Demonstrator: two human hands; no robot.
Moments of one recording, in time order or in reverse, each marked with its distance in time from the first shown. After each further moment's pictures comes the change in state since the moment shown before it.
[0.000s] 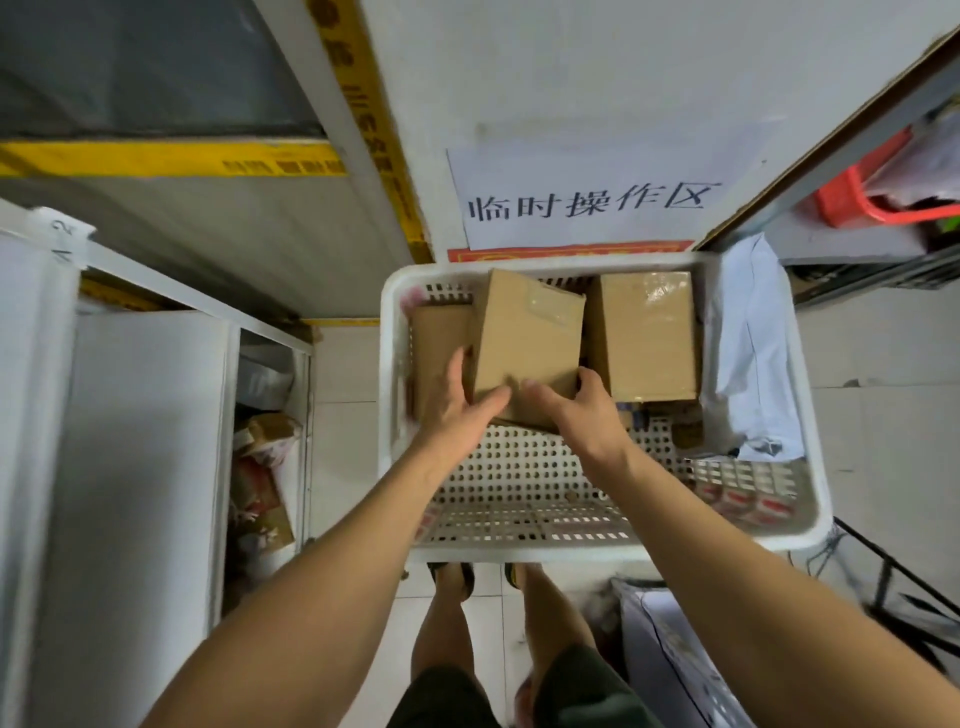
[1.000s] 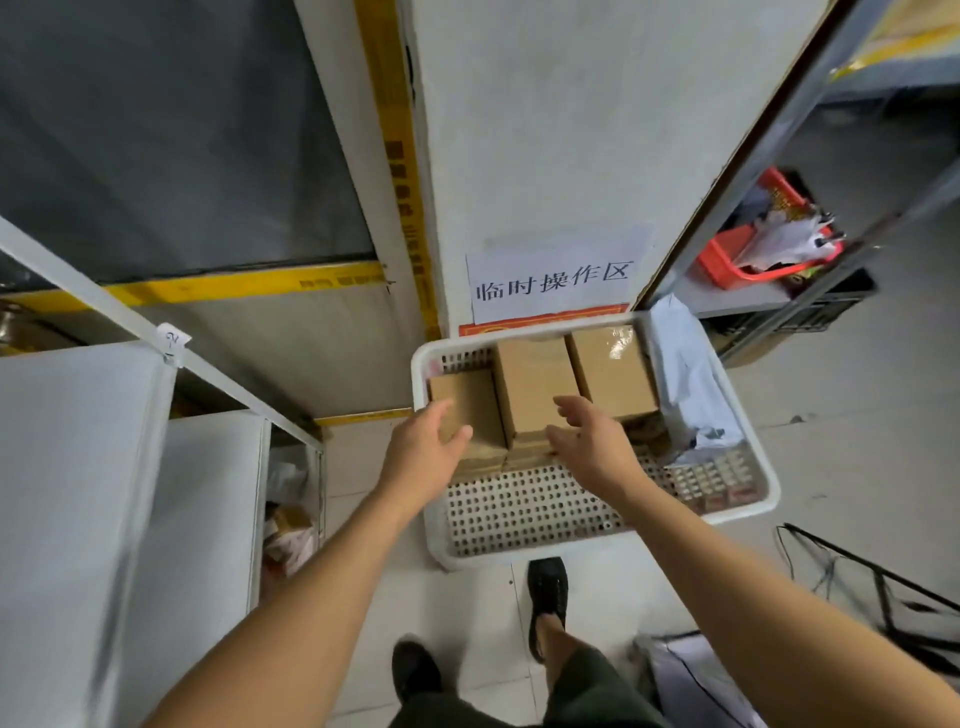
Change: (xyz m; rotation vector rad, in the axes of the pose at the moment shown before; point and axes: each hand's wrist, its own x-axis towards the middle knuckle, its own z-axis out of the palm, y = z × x) left_hand -0.124 0.020 -0.098 0.492 0.171 0.388; right_hand -0.152 -0.045 0.015 -0.468 0.195 -0.296
